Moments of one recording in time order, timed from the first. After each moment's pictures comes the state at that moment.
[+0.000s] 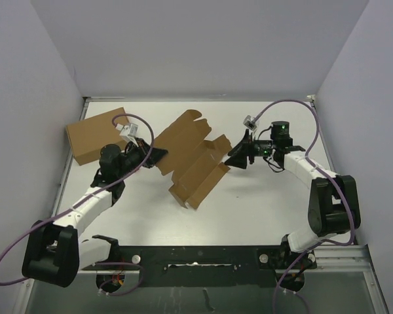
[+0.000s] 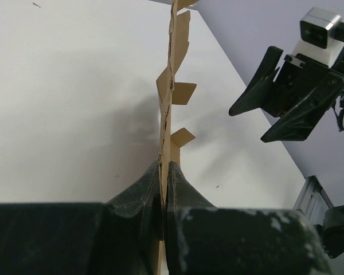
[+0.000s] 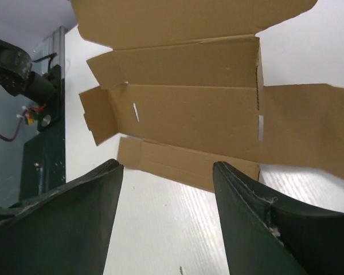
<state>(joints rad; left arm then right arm) -0.23 1.17 0.54 0.51 0.54 -0.60 0.12 1.55 0.95 -0.11 -1.19 -0.23</state>
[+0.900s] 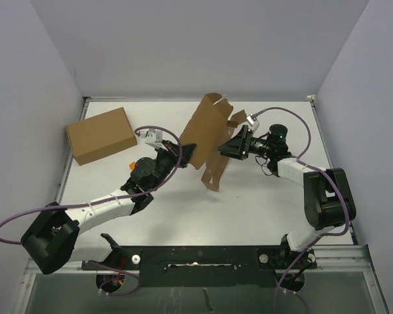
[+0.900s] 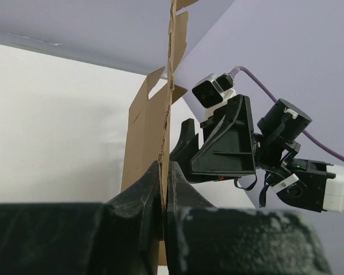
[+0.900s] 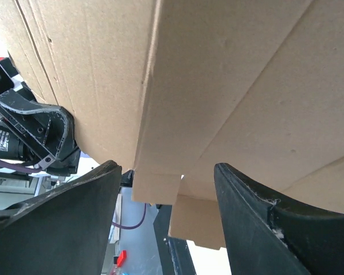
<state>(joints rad) -0.76 1.27 0.60 0.79 -0.17 -0.68 0.17 1.62 0.81 0.58 -1.07 0.94</state>
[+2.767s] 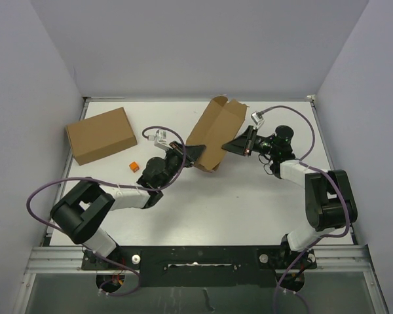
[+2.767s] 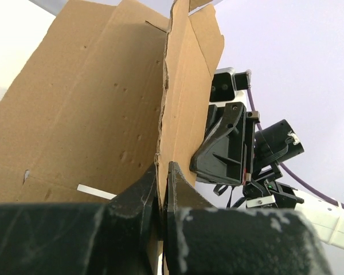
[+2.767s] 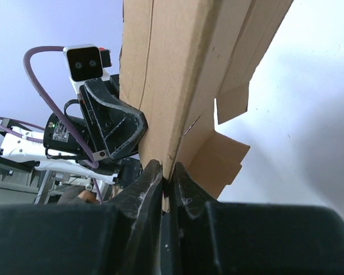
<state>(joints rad) -0.74 1.57 0.60 1.10 -0.11 -1.03 0.14 1.61 0.77 0.79 -1.10 1.06</state>
